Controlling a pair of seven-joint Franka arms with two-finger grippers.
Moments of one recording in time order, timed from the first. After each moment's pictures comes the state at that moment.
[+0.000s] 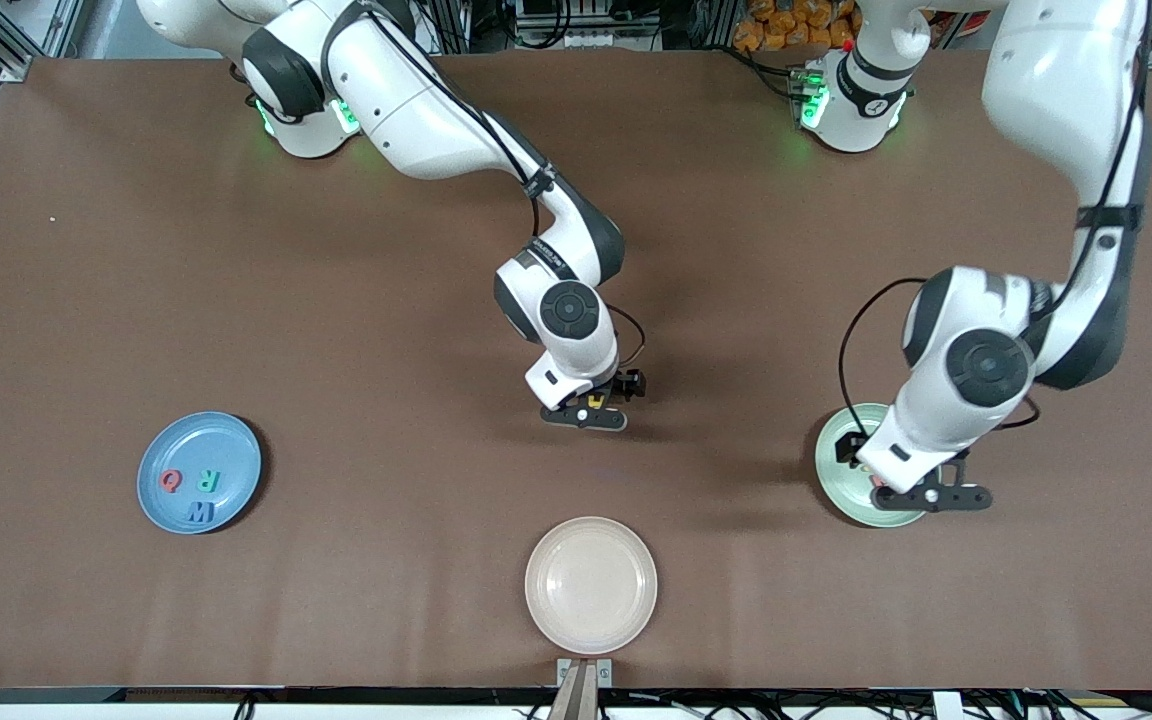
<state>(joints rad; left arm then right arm) -0.13 0.49 -0.10 -1.56 0.21 2.09 -0.31 0.81 1.05 -0.09 -1.09 0.20 2.21 0.80</state>
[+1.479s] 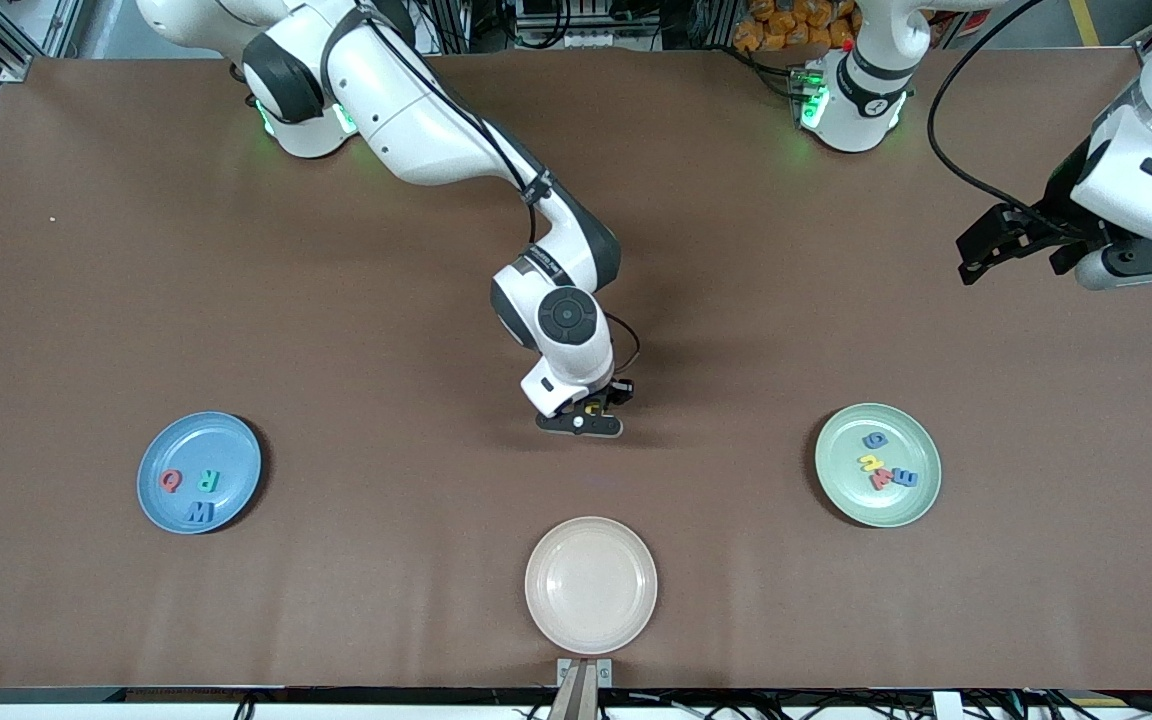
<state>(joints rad) -0.11 0.02 -0.09 -1.53 0.02 1.61 -0.31 0.80 1.06 -0.10 -1.07 0.16 2.20 0.78</state>
